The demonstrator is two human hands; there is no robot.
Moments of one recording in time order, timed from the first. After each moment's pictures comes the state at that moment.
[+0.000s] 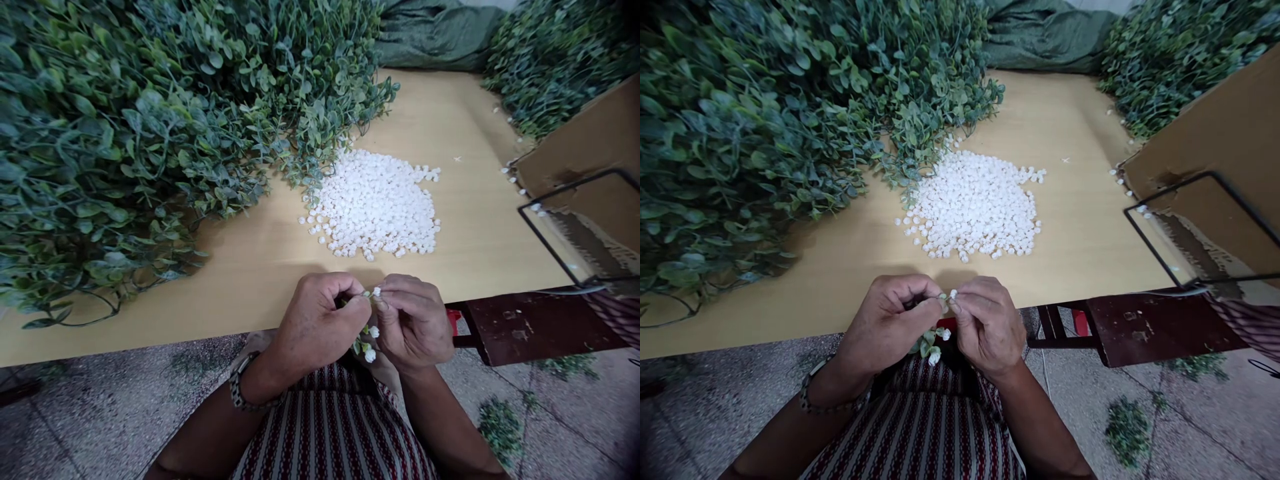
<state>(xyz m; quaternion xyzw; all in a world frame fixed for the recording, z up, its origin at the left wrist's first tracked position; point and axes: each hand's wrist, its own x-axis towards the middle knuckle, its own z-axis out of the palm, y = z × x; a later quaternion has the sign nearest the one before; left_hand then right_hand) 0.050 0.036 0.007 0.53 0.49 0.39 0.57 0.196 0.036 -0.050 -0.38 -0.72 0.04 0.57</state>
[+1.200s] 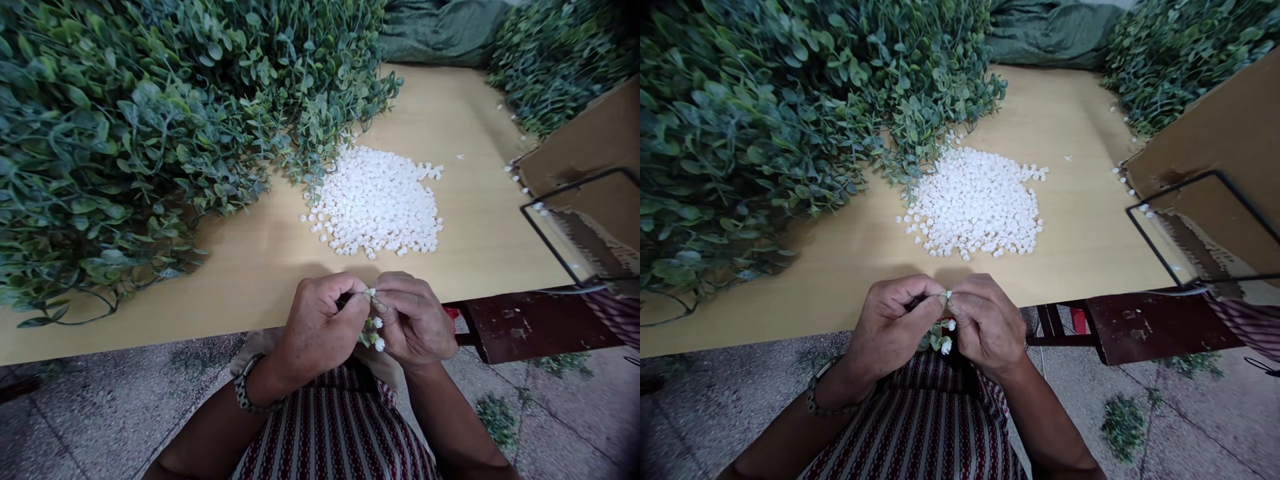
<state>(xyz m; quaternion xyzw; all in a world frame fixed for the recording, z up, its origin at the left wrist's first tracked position) 0.052 0.032 -0.001 0.54 0.49 0.44 0.52 0.194 0.041 -0.042 -0.33 -0.76 0.06 0.56</state>
